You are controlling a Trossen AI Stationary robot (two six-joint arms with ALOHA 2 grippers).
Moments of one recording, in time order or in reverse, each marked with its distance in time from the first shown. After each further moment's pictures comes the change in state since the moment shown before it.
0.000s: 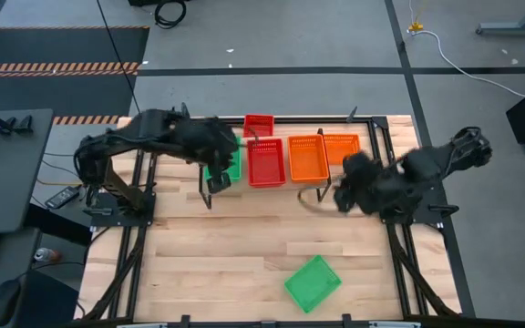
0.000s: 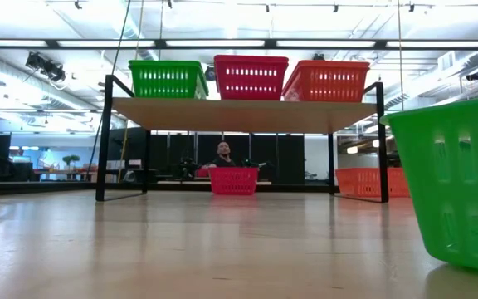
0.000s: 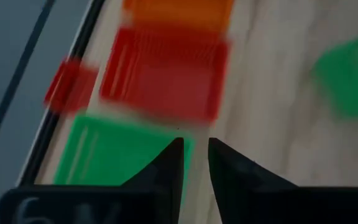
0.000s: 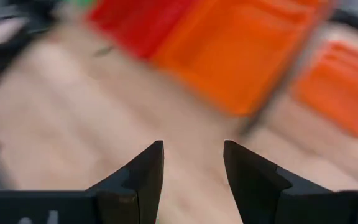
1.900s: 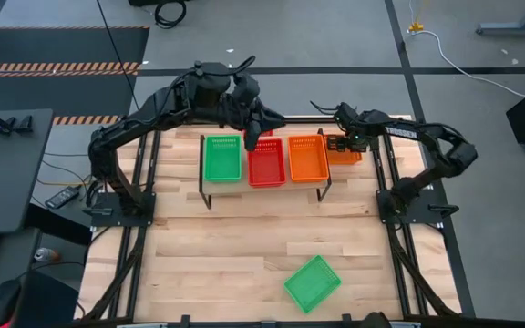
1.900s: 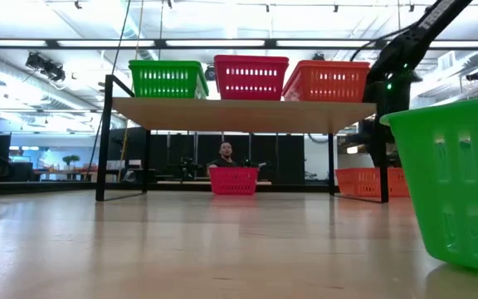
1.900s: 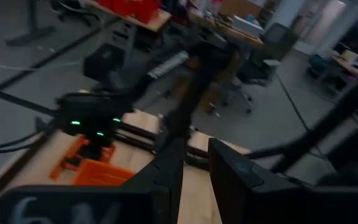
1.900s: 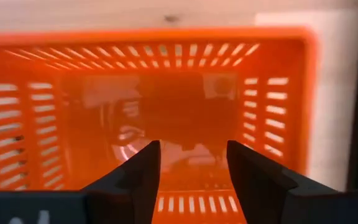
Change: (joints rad) left arm 0.218 0.075 0.044 0.752 0.393 -0.130; right arm -1.358 0.174 -0.703 0.663 -0.453 -0.543
